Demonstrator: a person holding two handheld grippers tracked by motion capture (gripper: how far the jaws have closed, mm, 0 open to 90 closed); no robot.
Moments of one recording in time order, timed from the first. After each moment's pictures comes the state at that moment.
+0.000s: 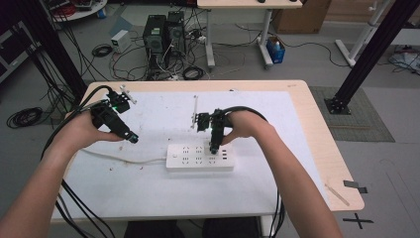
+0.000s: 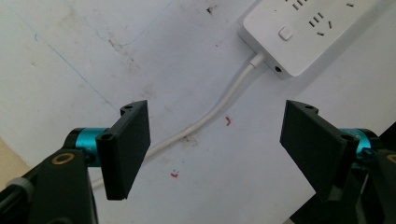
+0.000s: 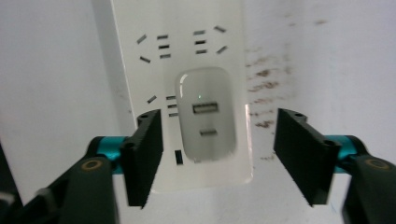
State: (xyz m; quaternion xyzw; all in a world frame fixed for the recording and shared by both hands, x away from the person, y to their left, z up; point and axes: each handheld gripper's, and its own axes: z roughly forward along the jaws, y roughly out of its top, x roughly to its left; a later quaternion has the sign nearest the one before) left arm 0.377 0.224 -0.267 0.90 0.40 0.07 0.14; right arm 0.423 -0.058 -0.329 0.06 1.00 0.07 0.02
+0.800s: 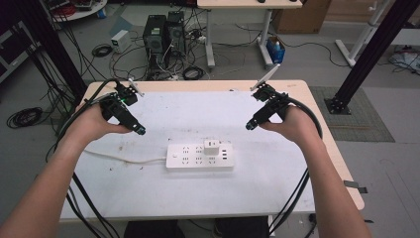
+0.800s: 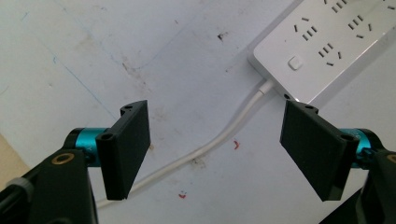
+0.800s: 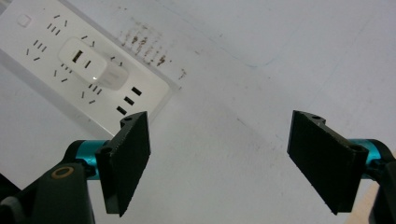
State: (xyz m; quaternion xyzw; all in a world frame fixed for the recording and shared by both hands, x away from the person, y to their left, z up) left arm 0.395 0.206 -0.263 0.90 0.40 0.09 0.14; right arm 0.409 -0.193 -0.265 0.42 0.89 0.17 0.09
